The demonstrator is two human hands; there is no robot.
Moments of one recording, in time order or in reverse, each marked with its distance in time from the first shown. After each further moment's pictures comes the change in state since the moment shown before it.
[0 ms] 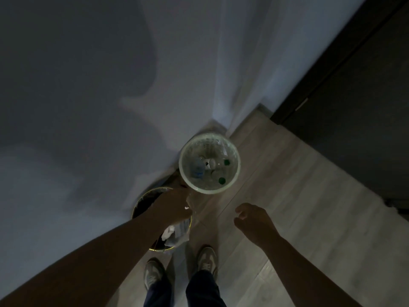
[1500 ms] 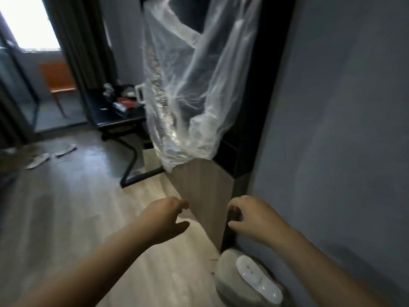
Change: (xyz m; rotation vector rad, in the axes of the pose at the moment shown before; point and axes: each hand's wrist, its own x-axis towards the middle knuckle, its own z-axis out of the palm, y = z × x) left_hand -0.943 -0.065 0.333 -0.592 0.964 -1.370; right_hand -0.792 -0.271 0.354 -1.166 -0.644 -2.026
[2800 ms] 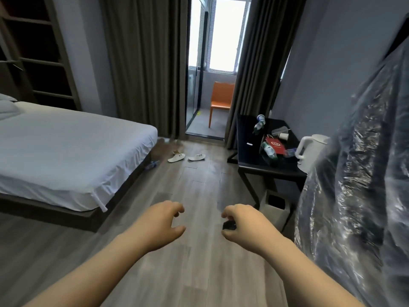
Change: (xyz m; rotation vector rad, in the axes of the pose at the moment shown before) left_hand 0.062 -0.545 -0.103 -0.173 0.270 -0.799; right_hand 0.557 -0.410 0.076 -0.083 -0.202 -0.703
